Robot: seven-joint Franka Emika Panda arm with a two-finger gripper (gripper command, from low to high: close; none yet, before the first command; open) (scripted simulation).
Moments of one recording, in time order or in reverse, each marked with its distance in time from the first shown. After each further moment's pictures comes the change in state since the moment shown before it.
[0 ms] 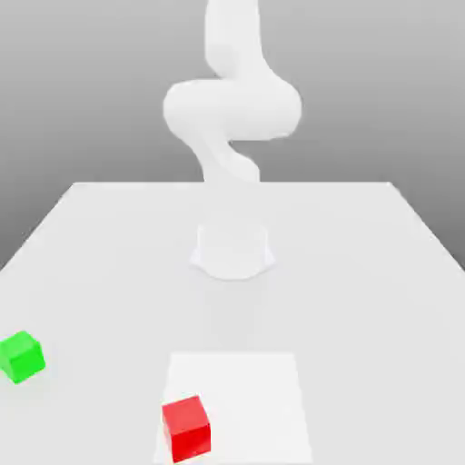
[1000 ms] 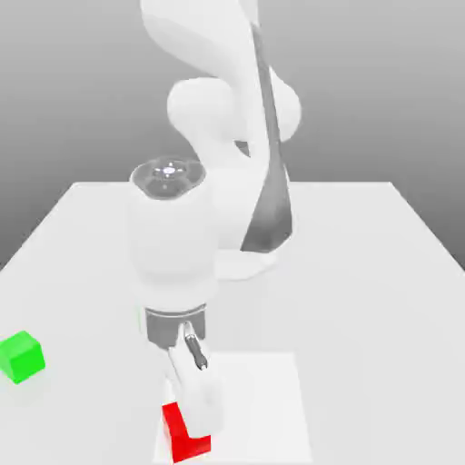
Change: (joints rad) arm -0.248 1.057 0.110 -0.149 -0.136 0.475 1.067
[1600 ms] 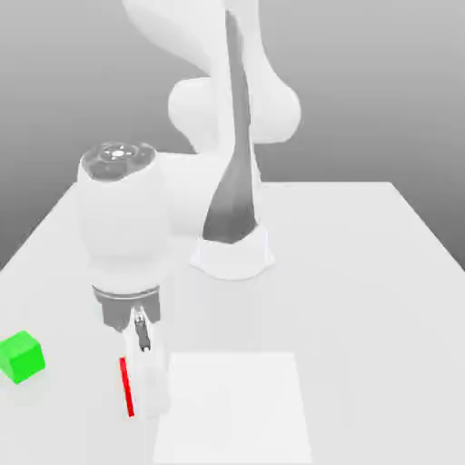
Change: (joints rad) arm -0.172 -0.188 -0.083 -0.037 0.106 -0.154 -0.203
